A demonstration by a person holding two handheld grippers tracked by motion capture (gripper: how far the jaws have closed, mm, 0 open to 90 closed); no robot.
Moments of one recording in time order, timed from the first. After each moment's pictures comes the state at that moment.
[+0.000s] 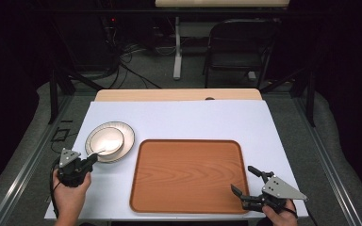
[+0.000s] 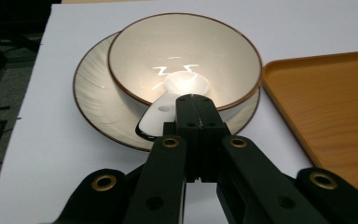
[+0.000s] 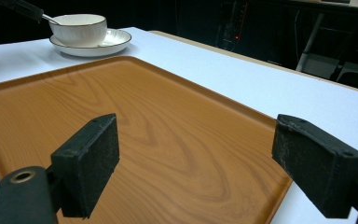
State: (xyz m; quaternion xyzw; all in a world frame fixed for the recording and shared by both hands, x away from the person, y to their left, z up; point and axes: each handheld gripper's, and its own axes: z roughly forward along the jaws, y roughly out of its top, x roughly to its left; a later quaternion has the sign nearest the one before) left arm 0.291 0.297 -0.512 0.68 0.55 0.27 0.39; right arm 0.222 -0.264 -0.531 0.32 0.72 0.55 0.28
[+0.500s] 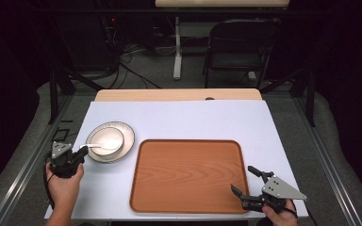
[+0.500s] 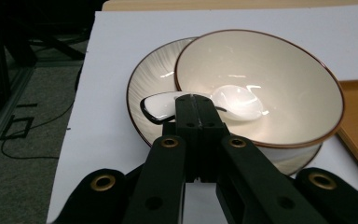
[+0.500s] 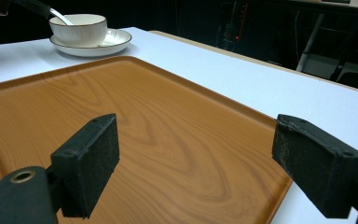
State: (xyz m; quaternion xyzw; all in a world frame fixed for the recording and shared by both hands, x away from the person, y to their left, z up) left arm 0.315 0.322 -0.514 0.65 0.58 0.29 0.39; right arm 0.222 -0.264 -0.531 0.32 0.72 0.54 0.28
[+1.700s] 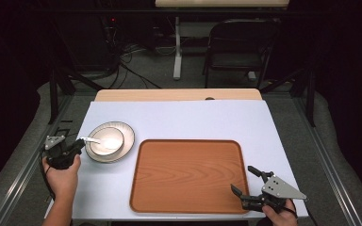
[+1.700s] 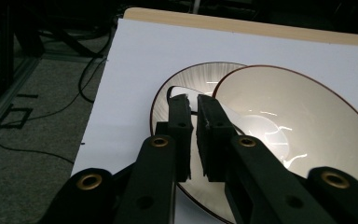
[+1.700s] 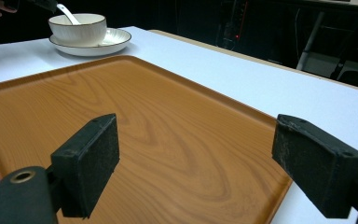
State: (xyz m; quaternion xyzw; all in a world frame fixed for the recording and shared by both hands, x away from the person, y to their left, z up) left arm 0.336 0.337 -0.511 0.60 0.62 0.28 0.41; right arm 0.223 -0.264 -0.531 0.32 0.73 0.54 0.27
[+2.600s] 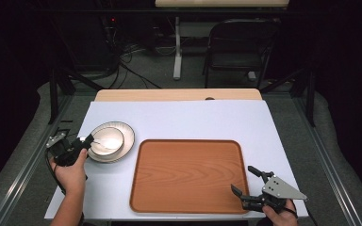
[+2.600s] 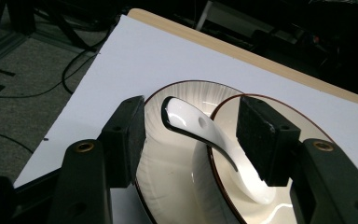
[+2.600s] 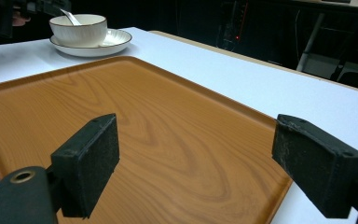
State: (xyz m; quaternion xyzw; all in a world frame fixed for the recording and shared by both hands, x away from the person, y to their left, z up) left arm 0.354 0.330 -0.530 0.52 0.67 0.25 0.47; right arm 0.223 -0.264 -0.531 0.32 0.72 0.54 0.28
